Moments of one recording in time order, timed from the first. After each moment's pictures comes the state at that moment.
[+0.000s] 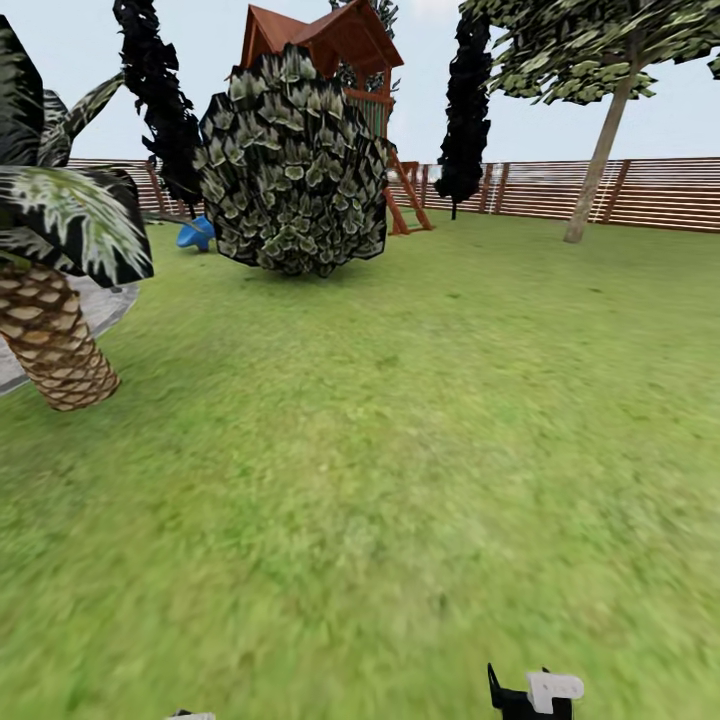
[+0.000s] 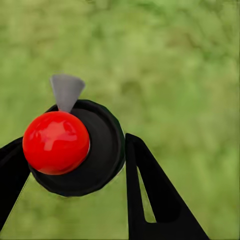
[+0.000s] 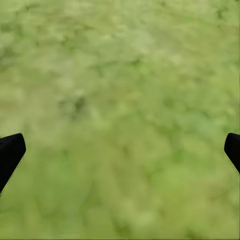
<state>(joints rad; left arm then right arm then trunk) -0.33 0.08 0.73 -0.05 -0.59 -0.55 -0.12 -0.38 -0.04 -0.57 -0.09 0.51 -0.68 0.00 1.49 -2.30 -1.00</state>
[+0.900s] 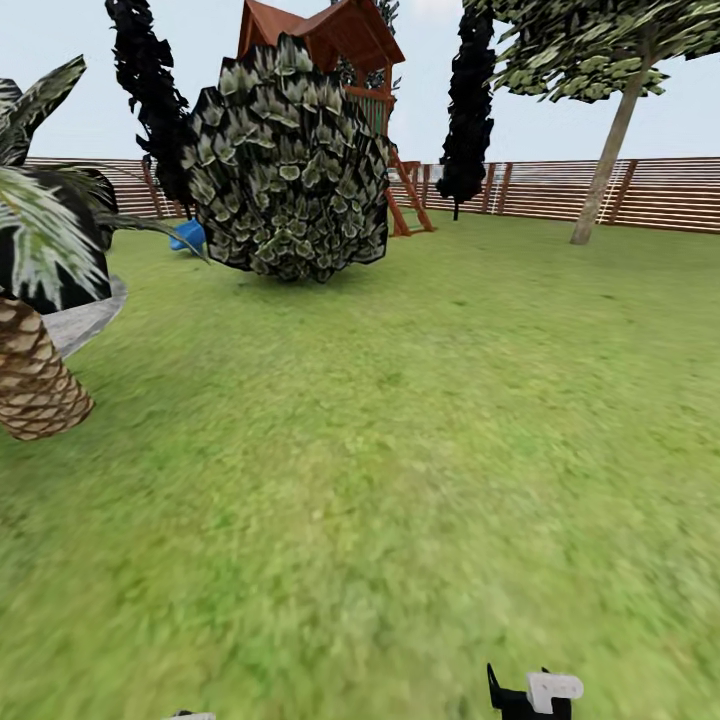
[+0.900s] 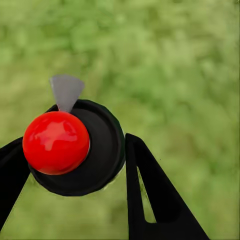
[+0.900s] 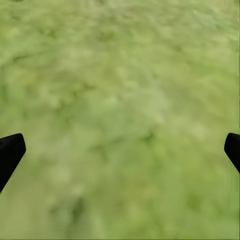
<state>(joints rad) -0.33 0.08 0.73 -0.05 -0.59 -0.55 -0.12 -0.38 -0.04 -0.57 -0.09 0.51 -0.68 0.00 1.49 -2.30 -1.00</state>
